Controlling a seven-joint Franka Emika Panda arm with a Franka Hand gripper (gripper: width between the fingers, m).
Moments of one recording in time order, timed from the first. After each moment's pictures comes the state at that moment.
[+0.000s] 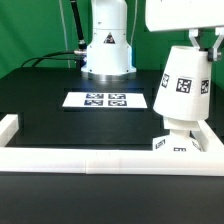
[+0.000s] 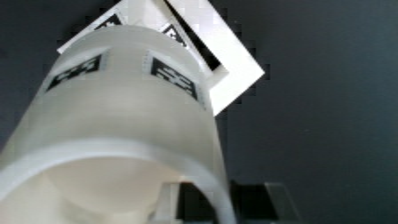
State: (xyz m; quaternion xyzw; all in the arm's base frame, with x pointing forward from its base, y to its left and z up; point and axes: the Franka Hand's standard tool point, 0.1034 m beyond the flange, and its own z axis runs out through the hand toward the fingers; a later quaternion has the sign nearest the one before) arm 0.626 0.122 0.162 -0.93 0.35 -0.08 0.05
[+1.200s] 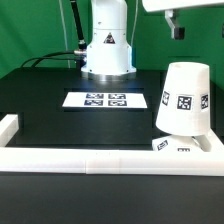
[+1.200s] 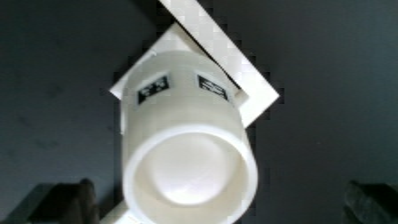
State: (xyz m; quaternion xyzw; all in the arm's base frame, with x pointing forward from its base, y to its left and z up) arm 0.588 0.120 0.201 -0.92 0.39 -0.04 0.06
